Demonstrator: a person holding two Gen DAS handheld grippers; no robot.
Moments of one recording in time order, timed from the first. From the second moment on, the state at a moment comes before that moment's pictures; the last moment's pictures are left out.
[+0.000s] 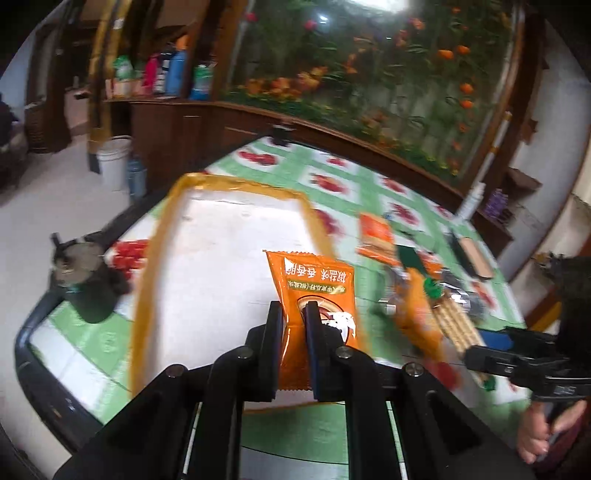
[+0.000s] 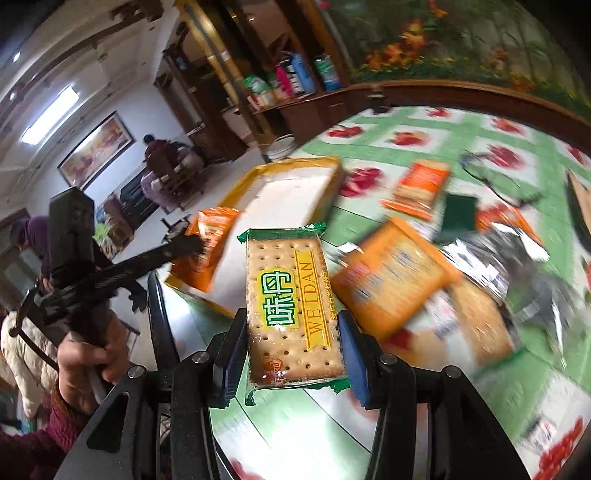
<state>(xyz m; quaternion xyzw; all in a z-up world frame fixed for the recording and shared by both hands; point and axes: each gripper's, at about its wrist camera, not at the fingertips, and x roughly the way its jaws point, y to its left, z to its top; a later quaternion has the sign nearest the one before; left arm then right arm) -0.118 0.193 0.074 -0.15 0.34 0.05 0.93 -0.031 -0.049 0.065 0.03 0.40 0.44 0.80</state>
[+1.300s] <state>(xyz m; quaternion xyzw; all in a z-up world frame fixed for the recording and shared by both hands) -0.144 0.231 0.059 -0.14 0.33 0.16 0.92 -0.016 0.085 0.034 -0.05 0.43 0.45 0.78</state>
